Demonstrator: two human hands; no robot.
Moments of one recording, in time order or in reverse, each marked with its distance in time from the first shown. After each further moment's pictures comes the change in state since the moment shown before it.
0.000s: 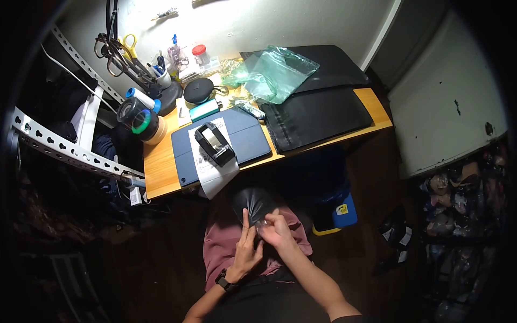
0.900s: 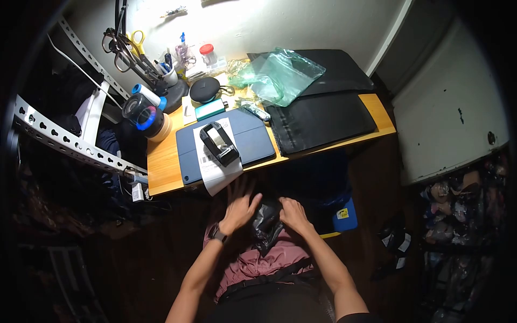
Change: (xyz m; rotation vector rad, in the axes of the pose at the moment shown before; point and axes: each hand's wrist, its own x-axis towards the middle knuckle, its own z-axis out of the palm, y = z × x) left_hand 0.100 -0.070 -0.008 0.440 -0.063 0.067; right_hand 0.020 -0.069 -0.007 -2.234 0.054 -0.773
